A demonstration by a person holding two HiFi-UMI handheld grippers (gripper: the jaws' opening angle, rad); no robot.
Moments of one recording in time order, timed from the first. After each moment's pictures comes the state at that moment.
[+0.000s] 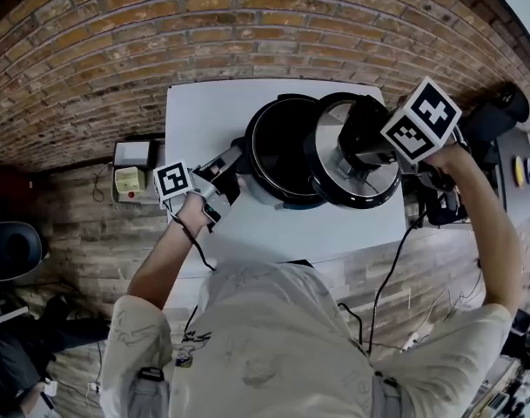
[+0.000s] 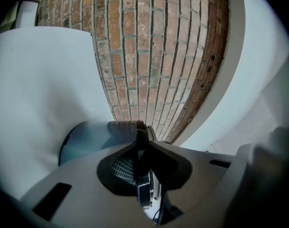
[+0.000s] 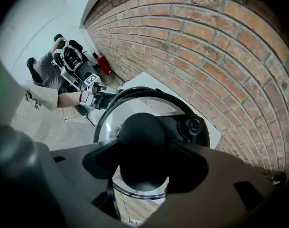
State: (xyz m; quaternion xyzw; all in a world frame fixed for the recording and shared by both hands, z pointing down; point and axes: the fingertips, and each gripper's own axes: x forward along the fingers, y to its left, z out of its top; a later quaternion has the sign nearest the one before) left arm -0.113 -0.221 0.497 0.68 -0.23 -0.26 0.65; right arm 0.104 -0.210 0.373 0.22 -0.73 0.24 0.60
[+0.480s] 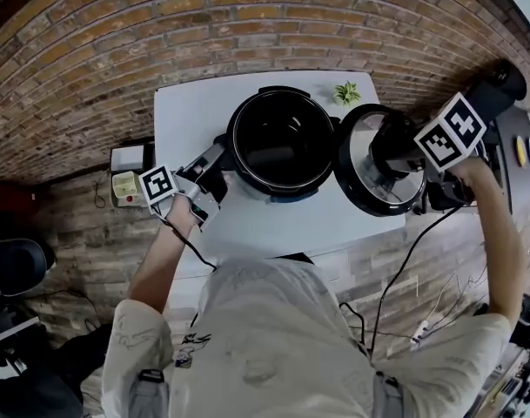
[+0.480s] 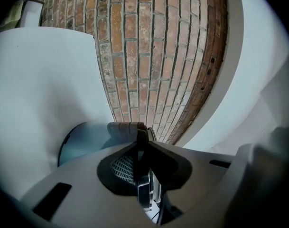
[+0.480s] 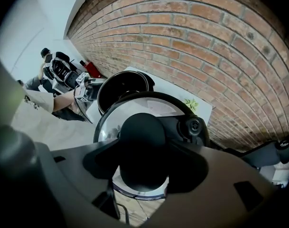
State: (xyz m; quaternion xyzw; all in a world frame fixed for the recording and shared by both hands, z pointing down) left arm -0.117 -0.220 0.499 0.67 -0.24 -0.27 0.65; right arm 0.210 -0.173 0.380 0.28 -0.70 0.32 0.57
